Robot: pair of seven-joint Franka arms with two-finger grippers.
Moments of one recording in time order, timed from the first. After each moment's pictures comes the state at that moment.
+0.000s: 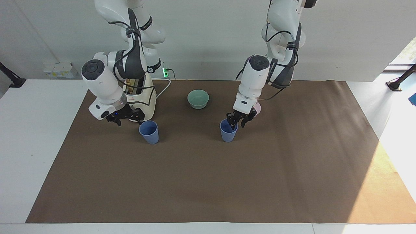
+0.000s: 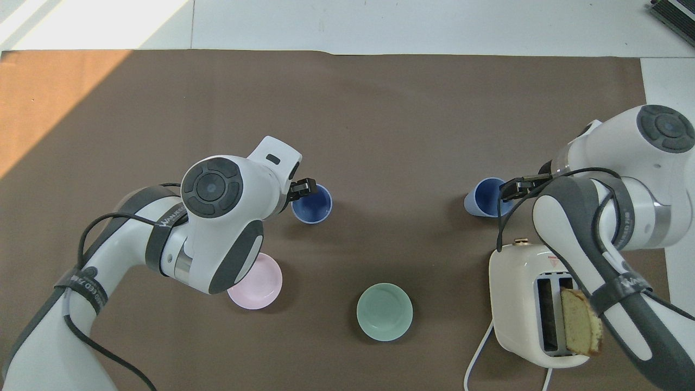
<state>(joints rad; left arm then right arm) -0.58 0.17 0.07 -1.96 -0.06 2.29 -0.62 -0.02 0.17 0.06 -1.96 0.01 2.04 -0.01</state>
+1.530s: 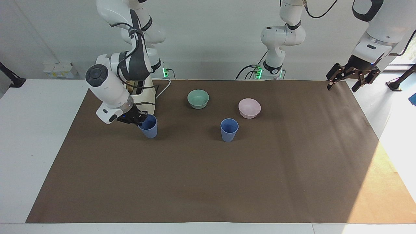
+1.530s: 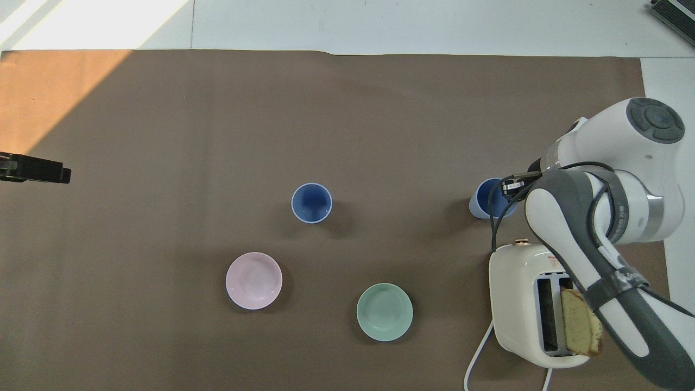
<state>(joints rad) -0.04 -0.01 0.09 -1.52 -0.04 1.56 0.17 0.00 0.18 0.09 -1.74 0.08 1.80 0.02</state>
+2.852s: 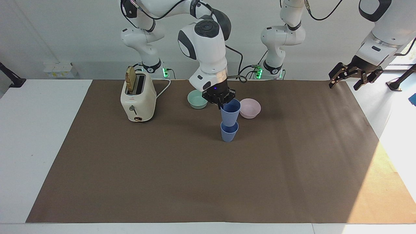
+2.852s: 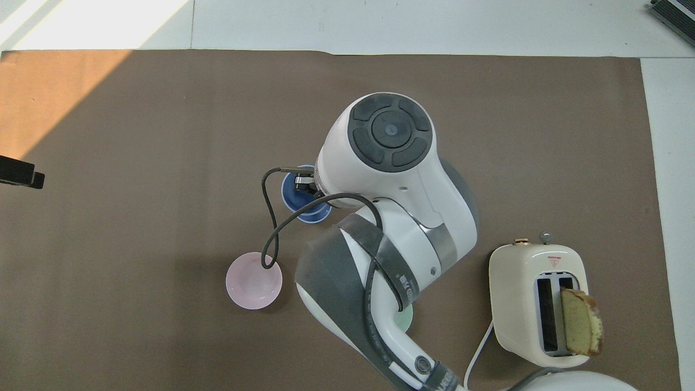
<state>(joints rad) -0.04 0.01 0.08 -1.51 -0.04 1.51 0.17 0.49 0.38 0.15 -1.38 0.07 1.86 0.75</state>
